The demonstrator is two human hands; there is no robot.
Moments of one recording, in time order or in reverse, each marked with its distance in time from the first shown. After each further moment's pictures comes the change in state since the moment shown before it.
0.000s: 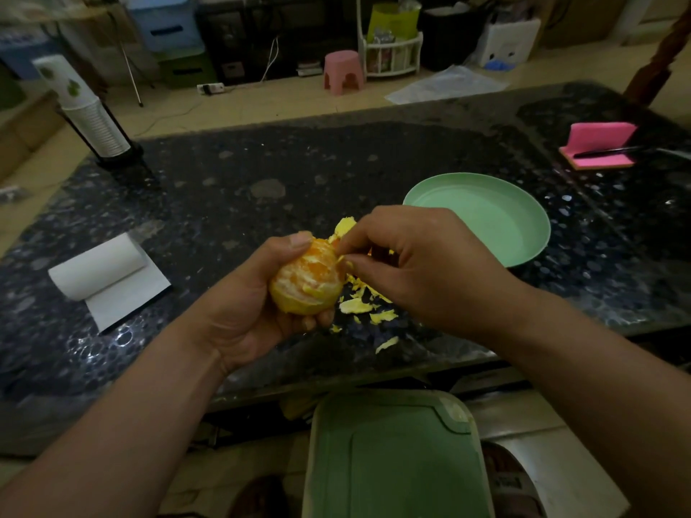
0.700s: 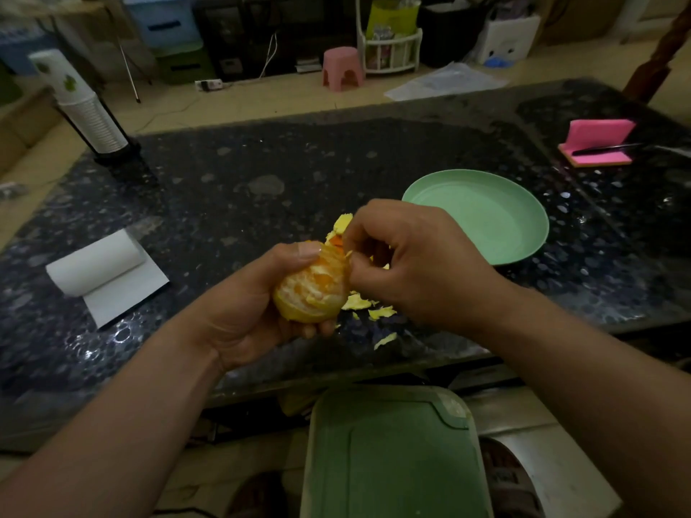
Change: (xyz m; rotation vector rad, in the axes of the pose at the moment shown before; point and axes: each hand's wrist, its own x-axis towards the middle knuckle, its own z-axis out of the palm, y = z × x) left_hand -0.003 -0.002 -0.001 0.073 -0.121 -0.019; right_hand 0.001 0.000 0.009 -0.004 0.055 -0.001
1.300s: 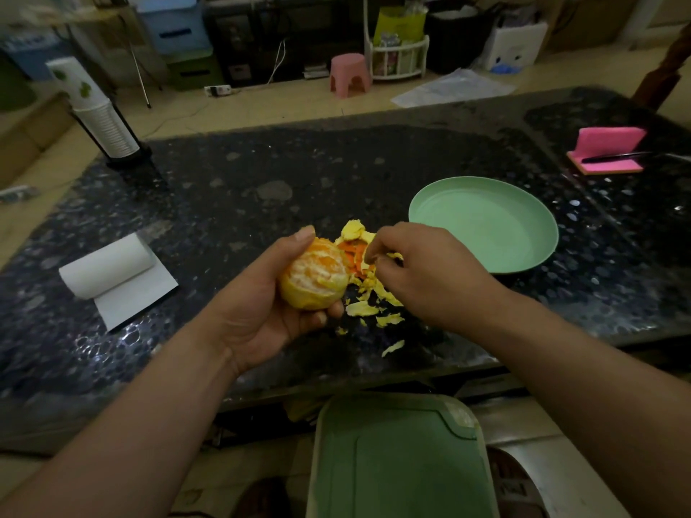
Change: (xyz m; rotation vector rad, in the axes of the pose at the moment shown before) left_hand 0.006 -0.001 0.002 -0.136 0.213 -0.007; right_hand -0.001 0.022 0.015 -0.091 -0.194 0.365
